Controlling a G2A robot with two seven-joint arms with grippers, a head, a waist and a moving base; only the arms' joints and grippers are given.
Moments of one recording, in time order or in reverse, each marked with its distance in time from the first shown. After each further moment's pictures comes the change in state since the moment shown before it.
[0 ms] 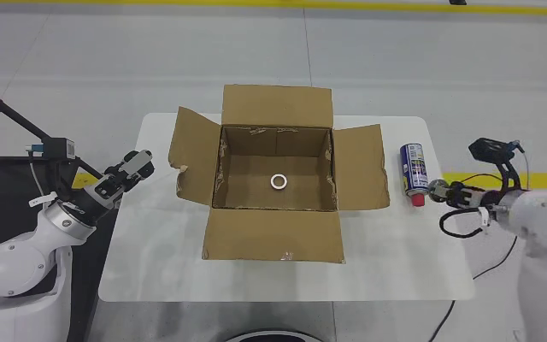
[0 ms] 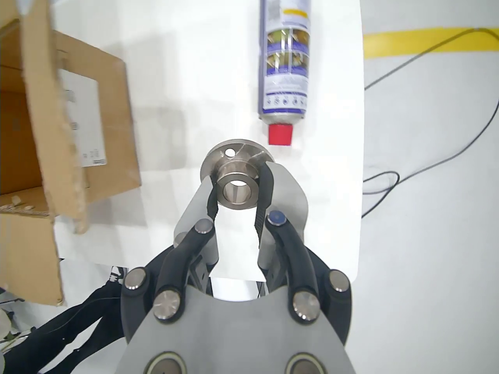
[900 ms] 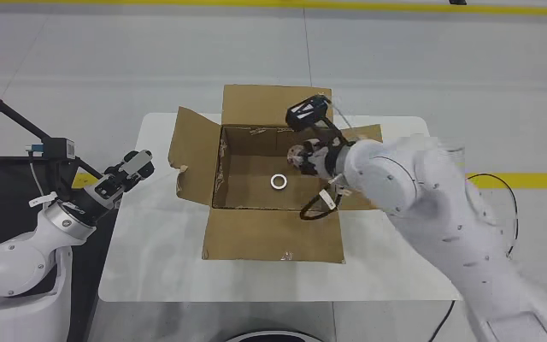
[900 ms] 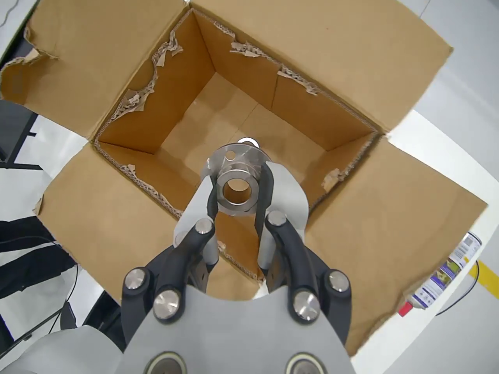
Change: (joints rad) left arm 0.000 0.000 0.000 0.000 0.000 0.000 0.000; right arm 0.662 -0.141 -1.004 0.201 0.057 0.117 -0.219
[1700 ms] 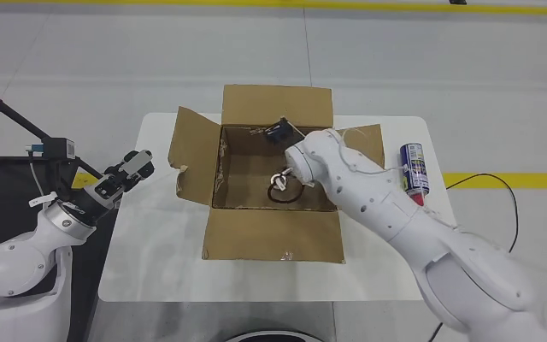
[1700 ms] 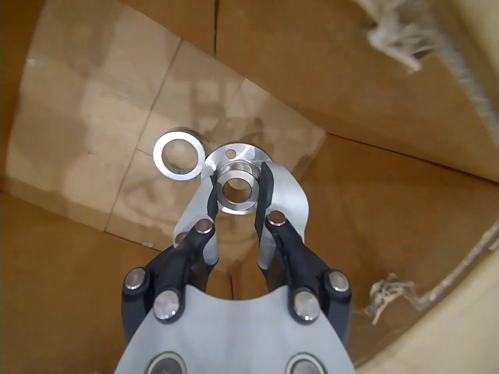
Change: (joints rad) left arm 0.000 0.000 0.000 0.000 0.000 0.000 0.000; right arm 0.223 -0.287 -0.429 0.761 -0.033 0.043 -0.126
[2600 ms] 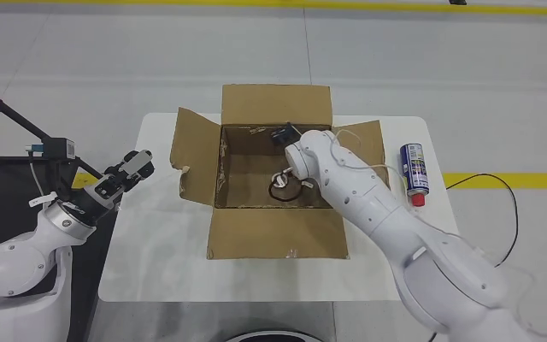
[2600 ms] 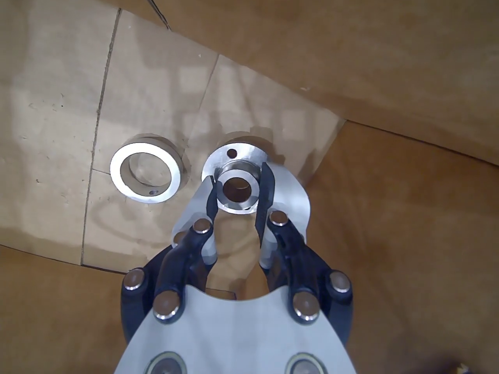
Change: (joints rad) left arm 0.000 0.000 0.000 0.000 0.000 0.000 0.000; right arm -0.002 -0.115 0.035 0.269 -0.011 -0.058 -0.046
